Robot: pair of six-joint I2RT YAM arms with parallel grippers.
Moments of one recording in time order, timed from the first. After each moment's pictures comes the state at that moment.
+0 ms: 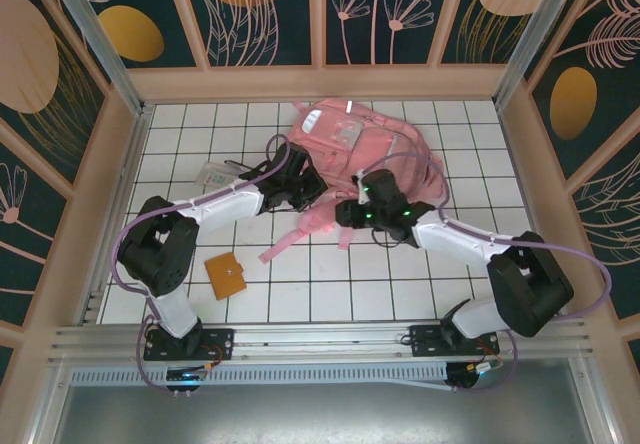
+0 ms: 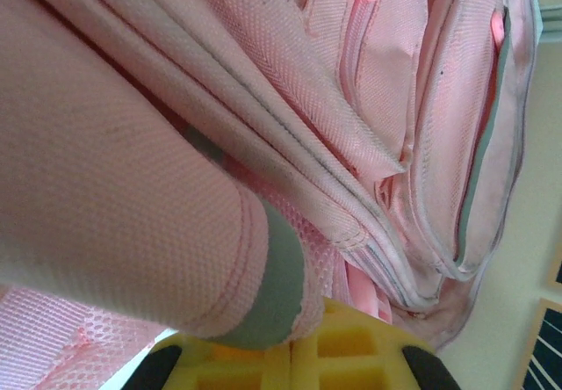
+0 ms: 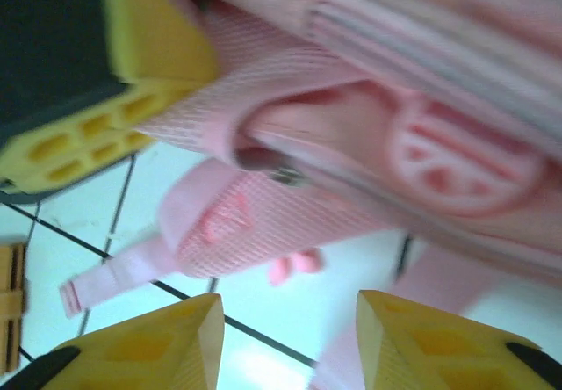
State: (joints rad) left arm -0.65 1.77 1.16 -0.17 0.23 -1.26; right arm 0.70 1.43 0.79 -0.12 -0.09 0.53
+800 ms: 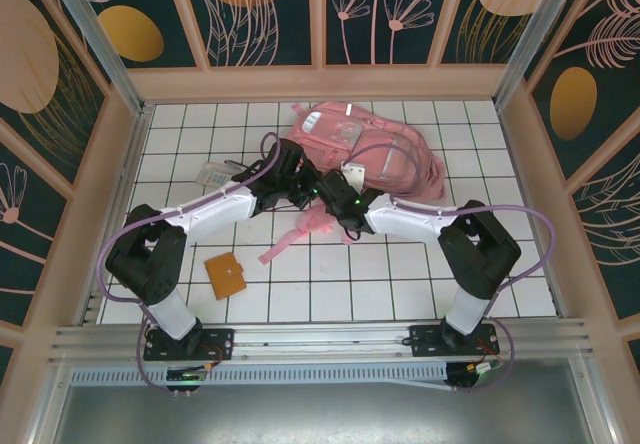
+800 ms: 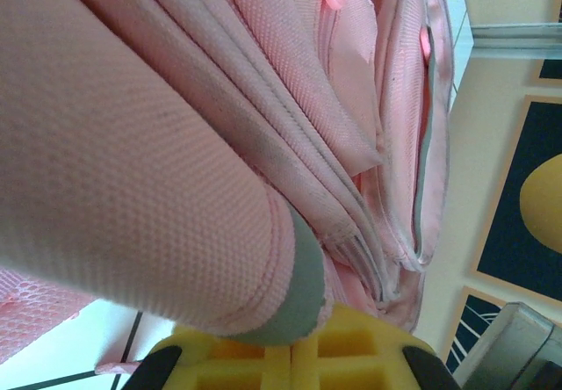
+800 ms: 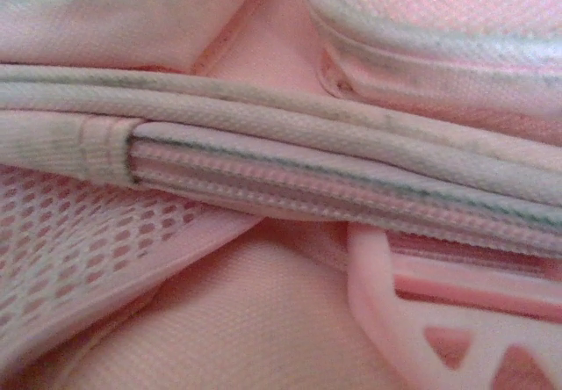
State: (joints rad) left arm -0.65 1.69 1.13 -0.13 0.26 -1.35; right arm 0.85 1.73 1.10 -0.36 0.52 0.83
